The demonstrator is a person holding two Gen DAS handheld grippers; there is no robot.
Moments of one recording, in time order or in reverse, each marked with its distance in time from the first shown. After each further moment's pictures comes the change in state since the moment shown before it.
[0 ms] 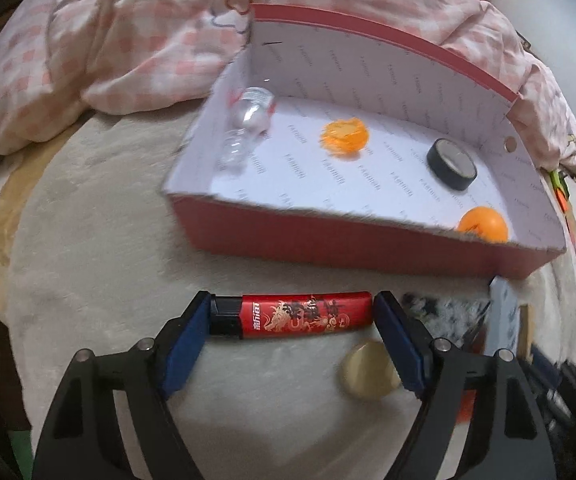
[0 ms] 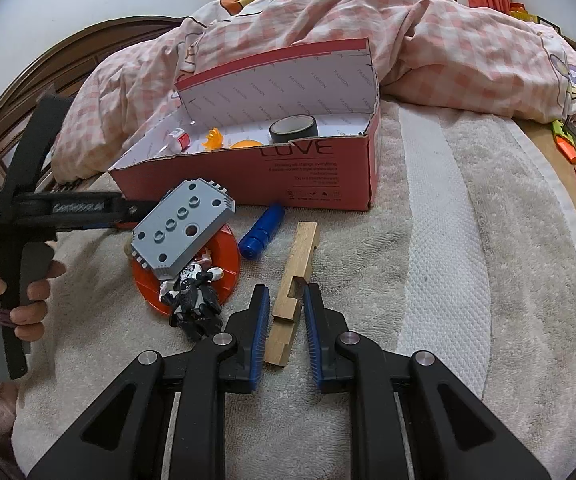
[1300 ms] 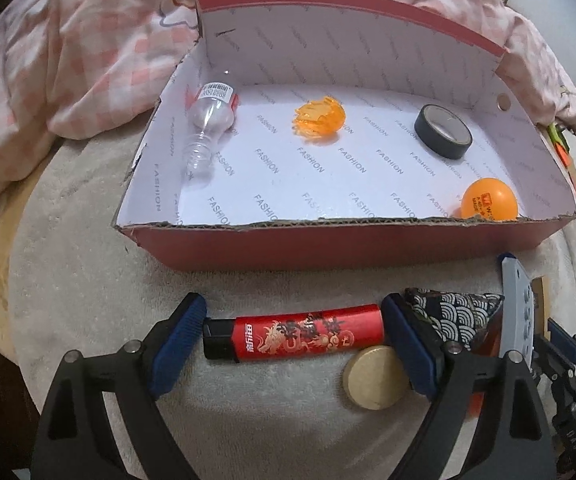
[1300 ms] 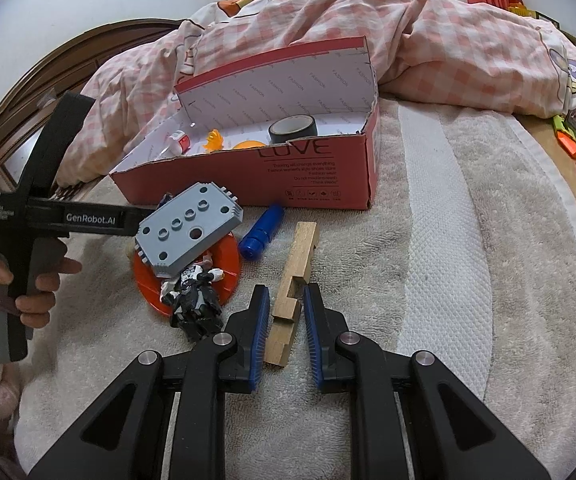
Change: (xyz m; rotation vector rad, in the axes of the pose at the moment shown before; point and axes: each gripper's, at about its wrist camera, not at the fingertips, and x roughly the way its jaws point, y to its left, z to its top) left arm 0.029 -0.029 0.023 0.146 0.061 0.014; right arm -0.001 -0.004 0.001 0.003 0.001 0.008
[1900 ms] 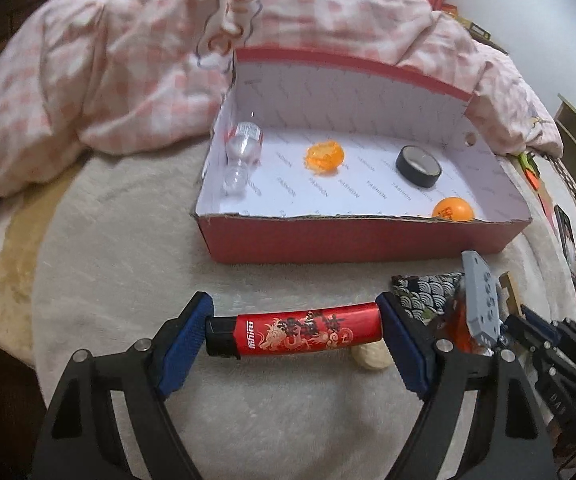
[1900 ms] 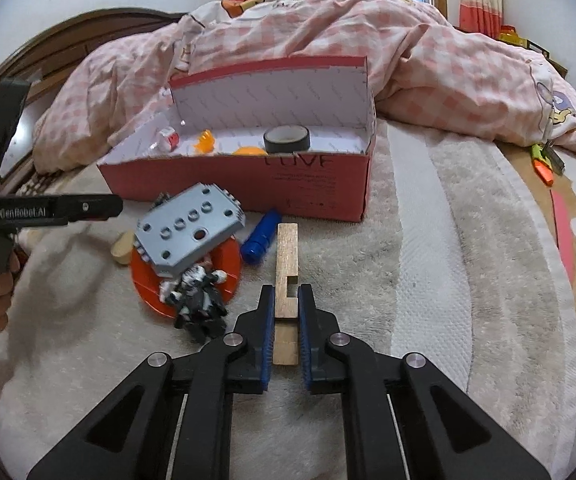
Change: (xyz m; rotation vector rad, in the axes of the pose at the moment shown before) left arm -0.032 0.008 -0.015 -0.010 -0.166 -0.057; right arm -0.003 0.029 0.006 -0.053 -0.026 -0.125
